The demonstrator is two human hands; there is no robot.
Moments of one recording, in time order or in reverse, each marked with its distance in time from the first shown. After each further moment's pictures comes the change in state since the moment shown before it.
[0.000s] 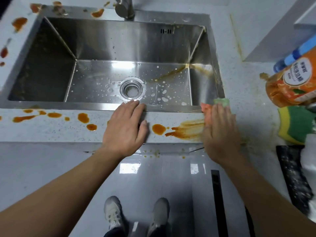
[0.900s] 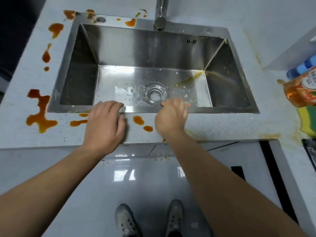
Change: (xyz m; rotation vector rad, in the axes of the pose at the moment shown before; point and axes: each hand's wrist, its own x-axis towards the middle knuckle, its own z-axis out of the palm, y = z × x) left_hand -0.055 -0.188 -0.070 -0.069 0.118 -0.087; right_hand 0.023 -0.292 0.071 0.122 -0.031 0.216
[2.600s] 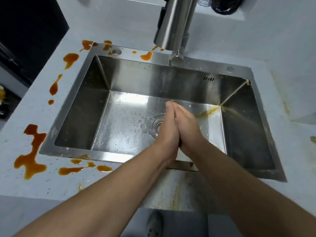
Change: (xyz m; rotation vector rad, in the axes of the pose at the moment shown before) left_hand 0.171 0.138 0.039 -1.663 -0.171 -0.798; right_hand 0.126 -0.024 -0.040 1.138 -0.426 0.116
